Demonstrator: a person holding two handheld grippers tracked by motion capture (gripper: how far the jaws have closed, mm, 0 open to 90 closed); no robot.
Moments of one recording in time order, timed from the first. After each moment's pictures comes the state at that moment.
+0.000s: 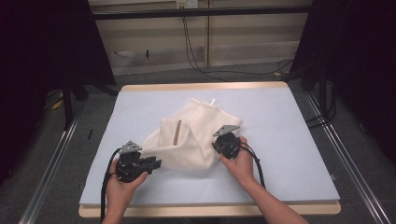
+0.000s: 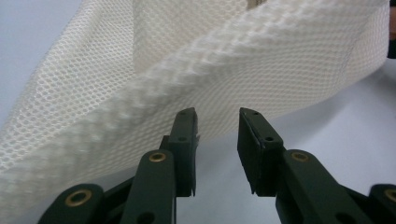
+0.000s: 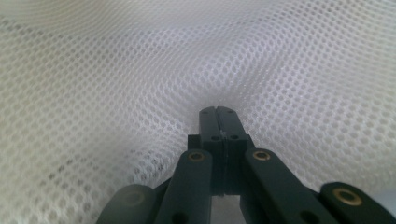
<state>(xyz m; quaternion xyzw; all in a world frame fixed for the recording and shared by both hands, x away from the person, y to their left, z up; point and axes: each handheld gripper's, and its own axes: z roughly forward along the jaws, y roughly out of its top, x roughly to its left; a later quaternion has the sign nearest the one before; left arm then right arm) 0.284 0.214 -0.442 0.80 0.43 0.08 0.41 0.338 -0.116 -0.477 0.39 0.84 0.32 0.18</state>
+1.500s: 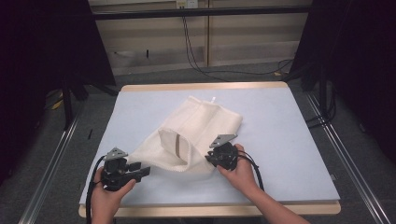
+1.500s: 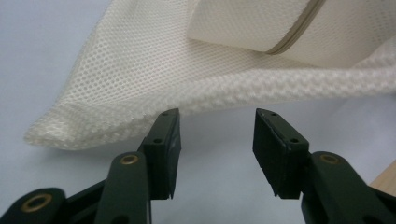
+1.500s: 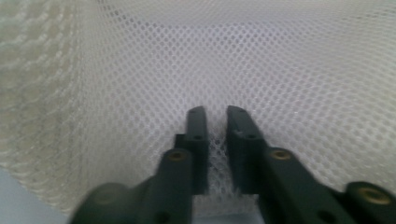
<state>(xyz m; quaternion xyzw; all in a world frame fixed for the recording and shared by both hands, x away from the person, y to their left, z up) 0.259 0.245 -0.435 0.79 0.47 0.08 0.39 0.308 -0.105 -0.479 0.33 0.86 0.35 0.13</state>
